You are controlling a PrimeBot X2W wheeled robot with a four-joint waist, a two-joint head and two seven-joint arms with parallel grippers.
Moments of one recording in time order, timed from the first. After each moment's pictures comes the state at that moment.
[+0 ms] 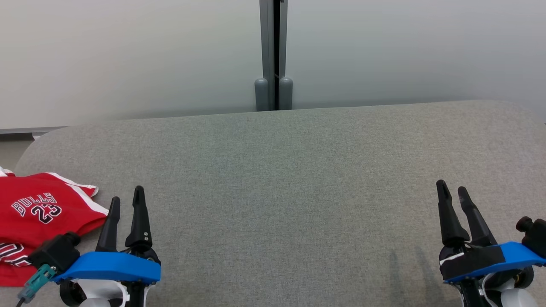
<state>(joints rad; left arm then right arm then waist) -0.09 0.09 -0.01 0.21 -0.71 -0.12 -0.10 -0.08 -0.09 -0.03 0.14 0.66 0.13 -0.08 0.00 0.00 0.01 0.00</state>
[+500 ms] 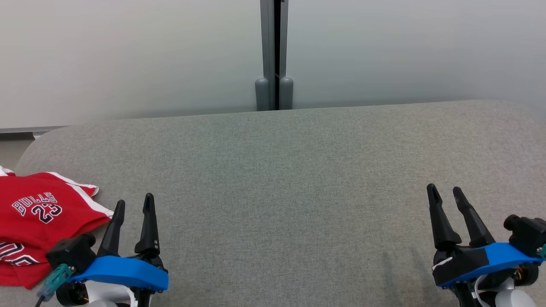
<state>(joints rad) -0.09 0.11 -0.05 0.26 -0.54 -0.12 -0.14 -0.07 -0.09 -0.03 0.11 0.49 0.13 -0.05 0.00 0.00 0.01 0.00</state>
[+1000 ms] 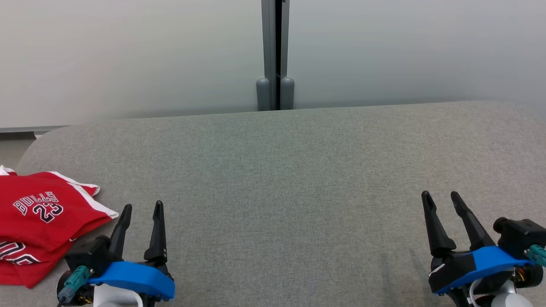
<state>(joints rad) -0.09 0.13 -0.08 0.31 -0.39 -0.12 -0.18 -0.05 -0.08 -0.03 0.10 0.35 0.13 -0.03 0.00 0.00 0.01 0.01</state>
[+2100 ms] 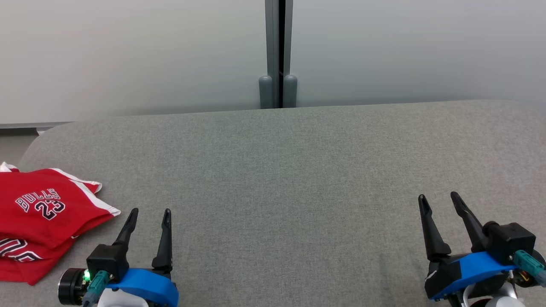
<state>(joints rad) -0.10 0.14 -0.11 0.38 -0.20 -0.10 -0.25 -0.04 -0.07 -0.04 0.08 0.15 0.13 -0.06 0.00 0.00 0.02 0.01</state>
